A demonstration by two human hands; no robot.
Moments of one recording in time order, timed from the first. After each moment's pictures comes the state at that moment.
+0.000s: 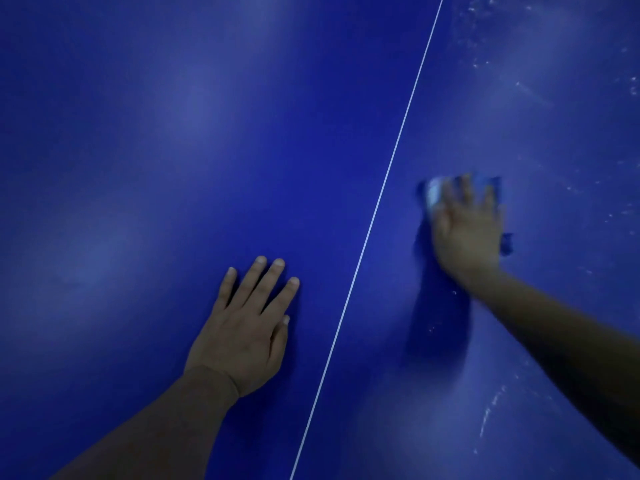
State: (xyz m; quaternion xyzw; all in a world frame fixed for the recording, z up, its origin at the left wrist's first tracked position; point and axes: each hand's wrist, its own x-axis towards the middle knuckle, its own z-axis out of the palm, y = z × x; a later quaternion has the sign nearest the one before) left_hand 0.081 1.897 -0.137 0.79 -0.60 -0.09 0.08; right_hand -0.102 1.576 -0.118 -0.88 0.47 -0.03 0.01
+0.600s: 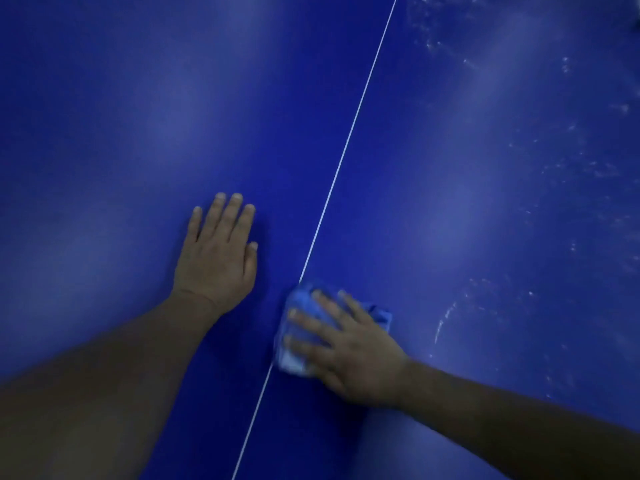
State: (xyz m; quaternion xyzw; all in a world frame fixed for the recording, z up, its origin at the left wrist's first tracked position) left_hand 0.068 1.904 -0.131 0.85 -0.52 -0.04 0.11; right_hand -0.192 1.823 -0.123 -1.00 0.01 0.04 0.04
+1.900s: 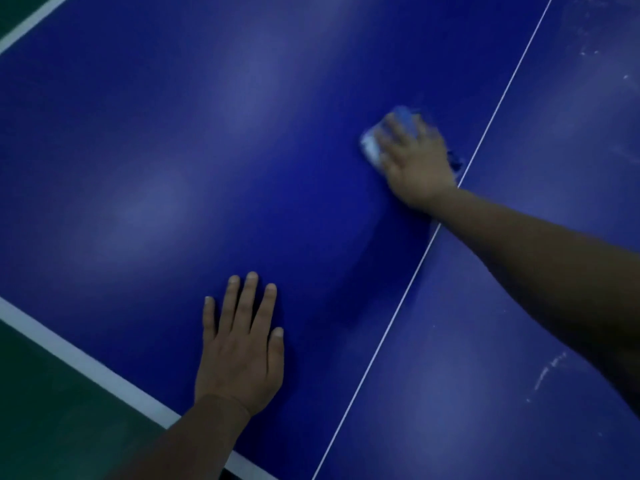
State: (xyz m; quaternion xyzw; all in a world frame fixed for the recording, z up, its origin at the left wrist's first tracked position) left_hand 0.033 2.072 -0.136 0.92 -0.38 -0.09 0.06; right_hand 0.061 1.678 -0.113 -0.99 0.17 0.01 0.03
